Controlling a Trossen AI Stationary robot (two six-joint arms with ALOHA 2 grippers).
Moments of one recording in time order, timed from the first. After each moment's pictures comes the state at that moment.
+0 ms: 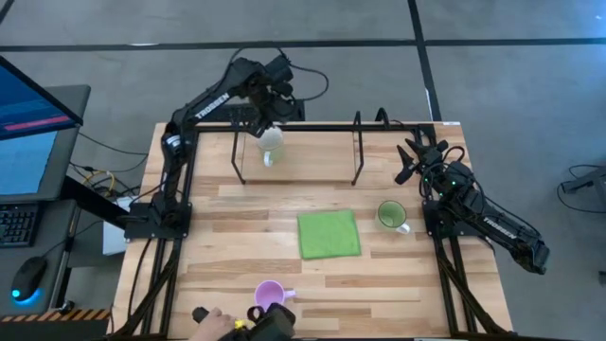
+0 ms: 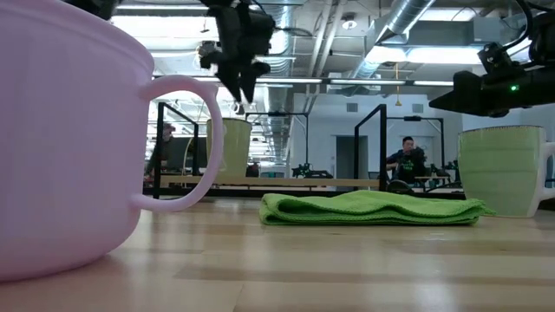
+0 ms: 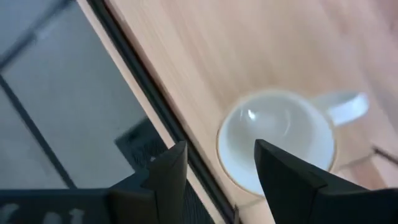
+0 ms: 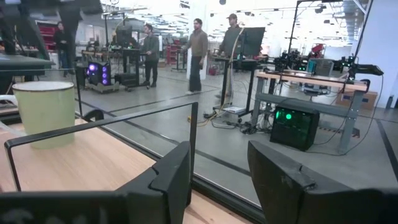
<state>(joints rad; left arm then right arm) 0.65 2.07 2.32 -1.50 0.09 1.21 -0.66 0.01 0.00 0.05 0.22 -0.13</state>
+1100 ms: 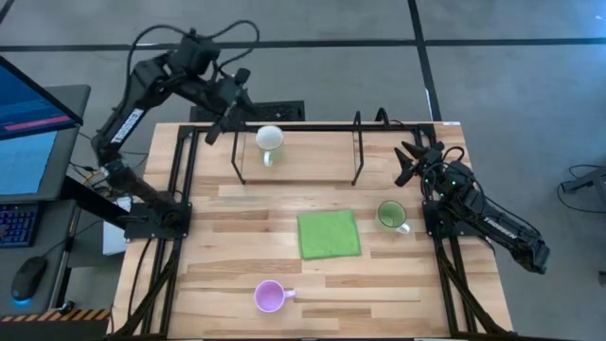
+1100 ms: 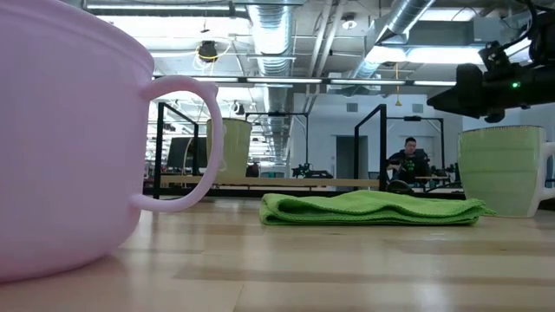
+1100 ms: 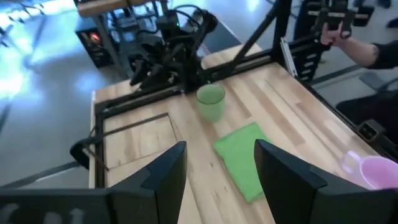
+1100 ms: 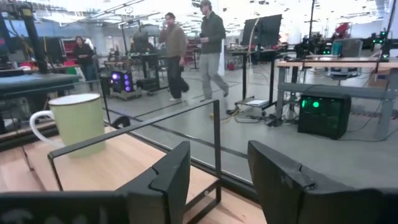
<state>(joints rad) 0.67 1.49 2.02 -1.22 0.80 0.71 -0.65 0.01 0.02 0.03 0.15 0.00</state>
